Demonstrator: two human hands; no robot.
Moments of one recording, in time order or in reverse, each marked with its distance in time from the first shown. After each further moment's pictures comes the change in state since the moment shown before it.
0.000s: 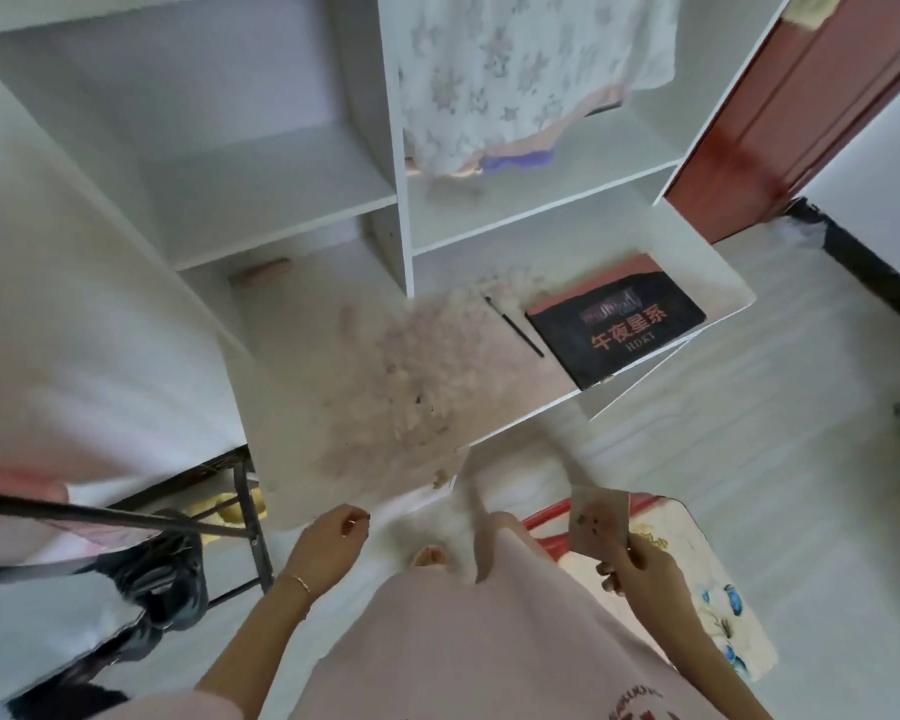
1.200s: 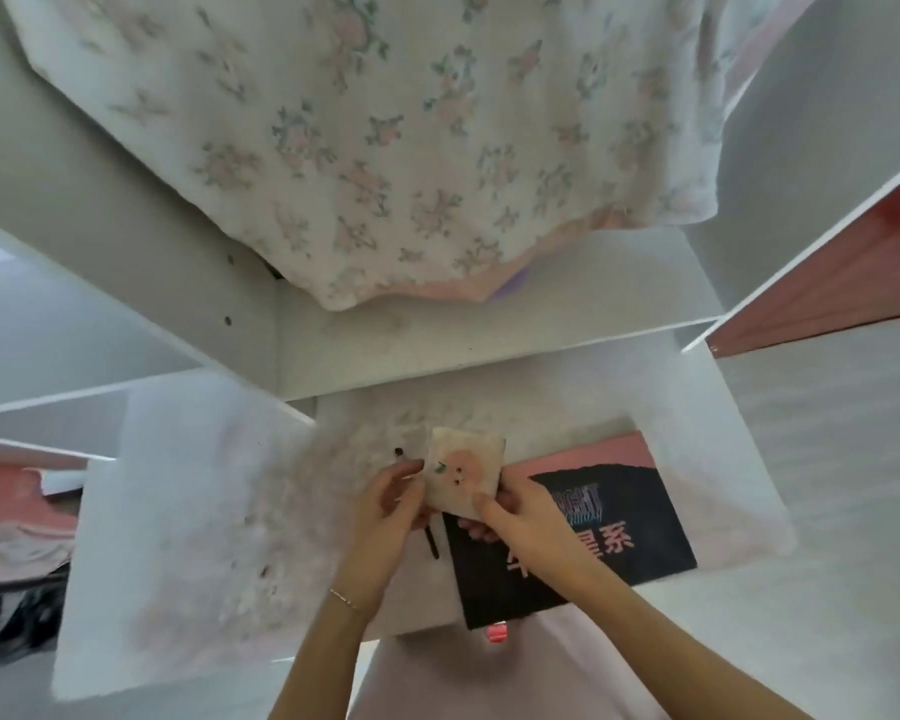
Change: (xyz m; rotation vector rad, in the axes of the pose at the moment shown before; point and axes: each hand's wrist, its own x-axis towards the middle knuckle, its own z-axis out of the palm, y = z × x) left_hand 0.153 0.307 0.093 -0.757 0.338 0.071; right_hand 0.286 -0.204 -0.077 0.053 -0.733 -0.421
